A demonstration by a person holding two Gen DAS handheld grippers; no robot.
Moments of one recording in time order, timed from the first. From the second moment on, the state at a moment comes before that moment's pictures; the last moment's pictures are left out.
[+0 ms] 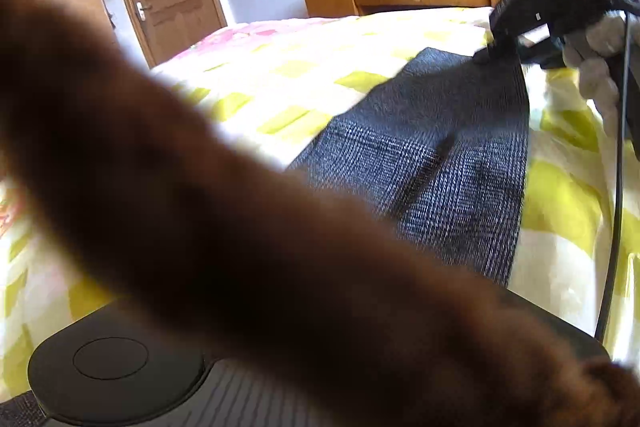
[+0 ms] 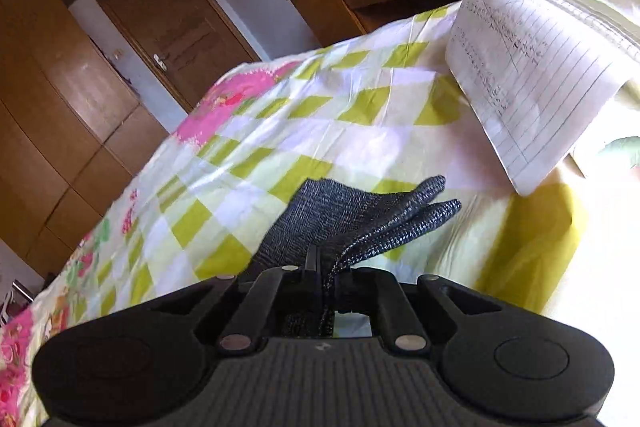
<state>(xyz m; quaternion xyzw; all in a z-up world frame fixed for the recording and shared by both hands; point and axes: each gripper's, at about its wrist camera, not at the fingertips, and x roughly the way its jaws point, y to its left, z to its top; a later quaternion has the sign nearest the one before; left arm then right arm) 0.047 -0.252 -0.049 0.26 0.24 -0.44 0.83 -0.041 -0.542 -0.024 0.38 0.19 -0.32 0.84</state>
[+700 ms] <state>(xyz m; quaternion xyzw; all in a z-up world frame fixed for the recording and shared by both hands) 0.067 -0.198 -0.046 0.22 0.31 -0.39 0.84 -0.035 -0.536 -0.050 0.46 0.15 -0.28 0.83</state>
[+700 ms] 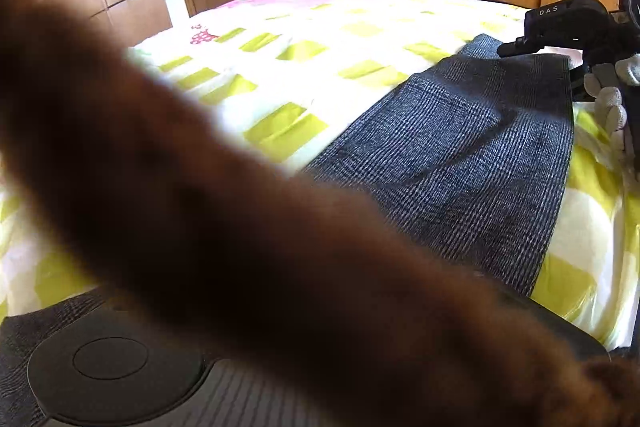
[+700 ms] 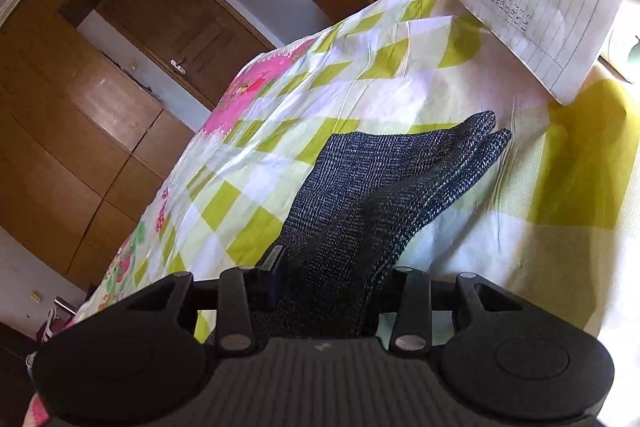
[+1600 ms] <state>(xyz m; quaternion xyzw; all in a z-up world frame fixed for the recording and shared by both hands) 0.045 0.091 0.007 0.17 0.33 -0.15 0.92 0.044 -0.061 -0.001 -0.19 0.27 0.25 0.91</state>
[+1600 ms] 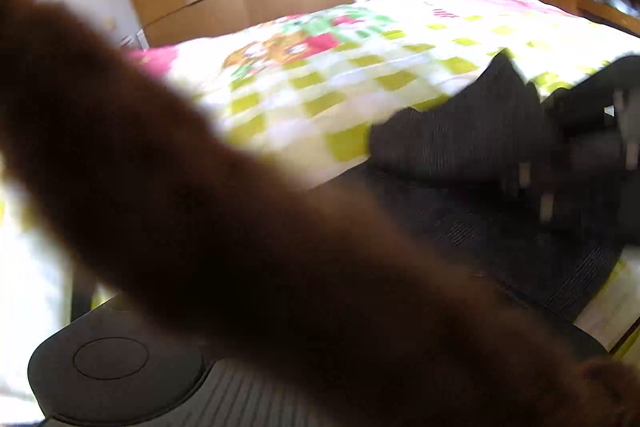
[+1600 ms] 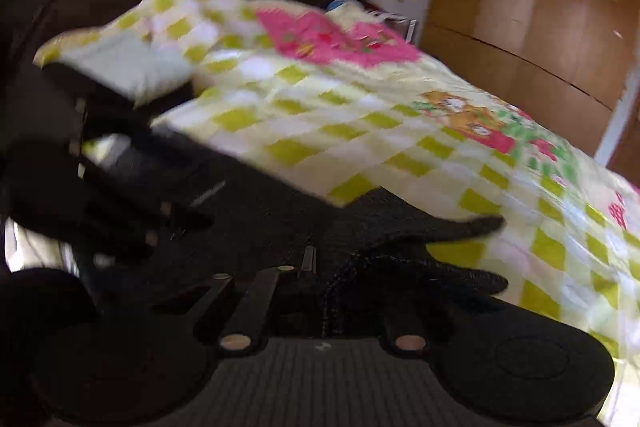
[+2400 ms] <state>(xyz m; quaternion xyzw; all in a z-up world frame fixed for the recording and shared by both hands) 0.015 0.172 -0.010 0.08 0.32 -0.12 0.94 0.071 -0.020 0.044 -0.10 0.29 0.17 0.94</state>
